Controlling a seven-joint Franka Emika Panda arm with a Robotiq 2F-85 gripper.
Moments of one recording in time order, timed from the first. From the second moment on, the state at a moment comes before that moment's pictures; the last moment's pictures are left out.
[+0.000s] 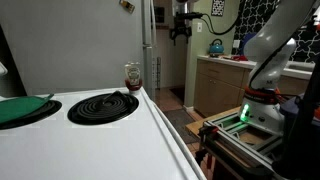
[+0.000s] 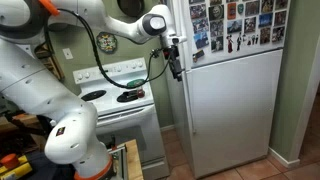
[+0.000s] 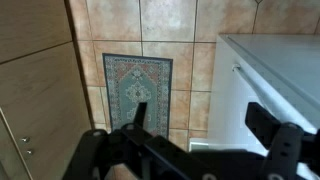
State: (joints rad) arm 0.01 -0.35 0.36 -2.21 -0.06 1.92 0.51
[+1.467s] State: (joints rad) arm 0.03 -0.36 0.25 -2.01 -0.08 1.96 0.40
